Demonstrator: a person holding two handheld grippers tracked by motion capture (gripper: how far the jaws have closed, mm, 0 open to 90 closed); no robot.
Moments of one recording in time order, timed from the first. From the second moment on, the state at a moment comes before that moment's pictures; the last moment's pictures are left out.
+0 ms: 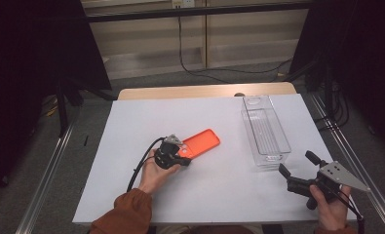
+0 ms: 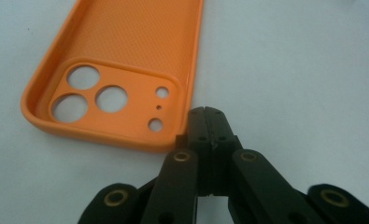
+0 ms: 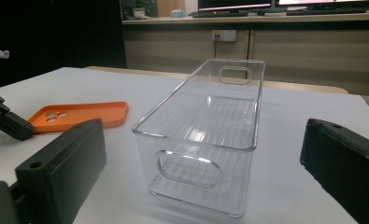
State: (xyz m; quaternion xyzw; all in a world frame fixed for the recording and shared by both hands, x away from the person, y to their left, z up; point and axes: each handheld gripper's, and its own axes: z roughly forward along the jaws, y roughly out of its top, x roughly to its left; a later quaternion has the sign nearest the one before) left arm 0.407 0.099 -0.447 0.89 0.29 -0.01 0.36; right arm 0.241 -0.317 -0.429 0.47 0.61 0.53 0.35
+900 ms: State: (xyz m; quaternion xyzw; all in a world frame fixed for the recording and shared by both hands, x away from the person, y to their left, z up) left arm 0.411 0.105 -0.447 0.88 0.31 0.00 0.36; right arm 0.241 -0.318 -0.429 0.47 0.61 0.53 0.35
